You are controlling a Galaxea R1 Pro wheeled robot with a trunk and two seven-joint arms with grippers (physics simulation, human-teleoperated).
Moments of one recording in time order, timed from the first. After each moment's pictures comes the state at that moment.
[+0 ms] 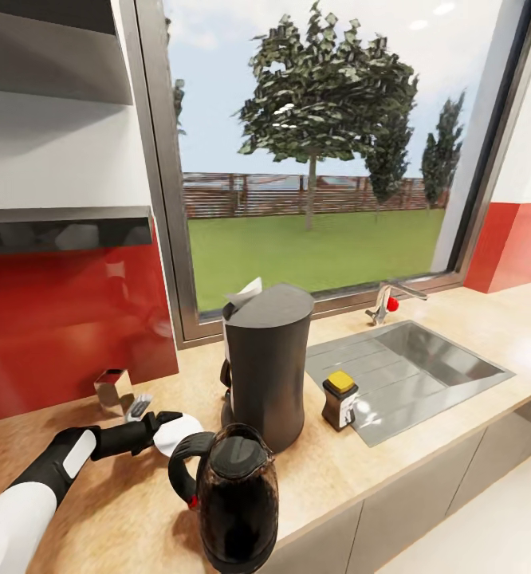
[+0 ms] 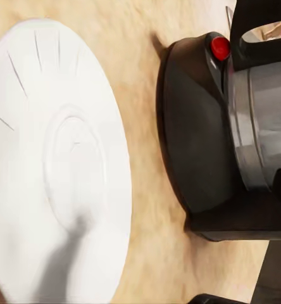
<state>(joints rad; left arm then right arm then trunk) -0.73 0.24 0.20 -0.44 0.40 0.76 -0.68 -0.21 -0.04 0.58 -0.04 -0.63 -0.08 0.15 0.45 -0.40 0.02</state>
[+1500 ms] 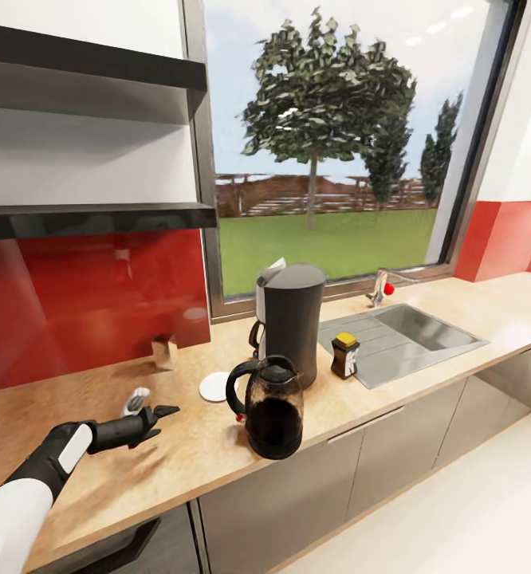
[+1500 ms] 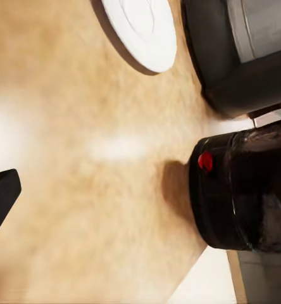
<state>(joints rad) -0.73 0.25 0.20 -0.48 0.41 0.78 -0.68 -0.21 -0.04 0.58 -0.05 -0.63 -0.08 0.15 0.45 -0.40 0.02</state>
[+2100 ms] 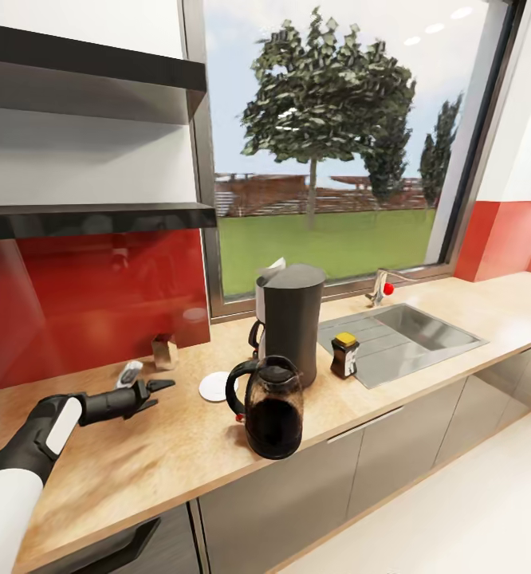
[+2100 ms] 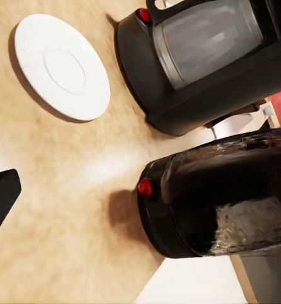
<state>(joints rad) -0.73 0.28 0.20 -0.73 0.41 0.91 -0.73 -0.21 -0.04 0.57 -0.05 -0.63 -0.13 0.15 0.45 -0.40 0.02</state>
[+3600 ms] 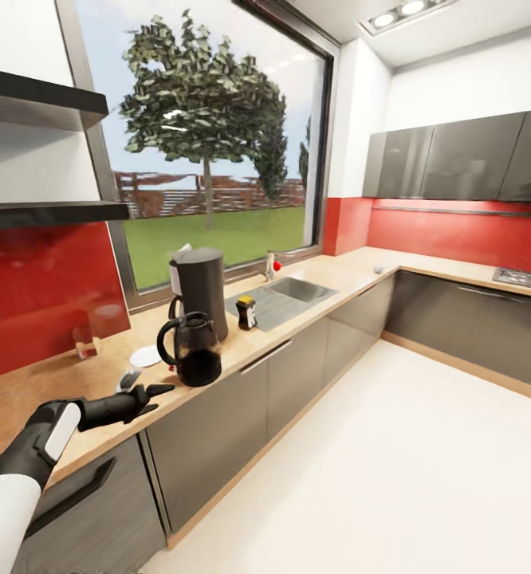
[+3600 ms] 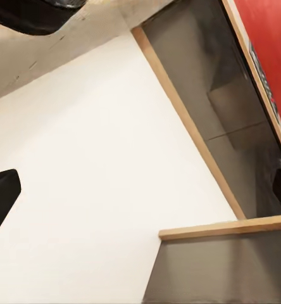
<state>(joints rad) -0.71 0.28 0.19 -0.72 0.41 0.90 -0.75 -0.21 -0.04 0.56 -0.05 -0.63 -0.14 0.15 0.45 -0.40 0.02</state>
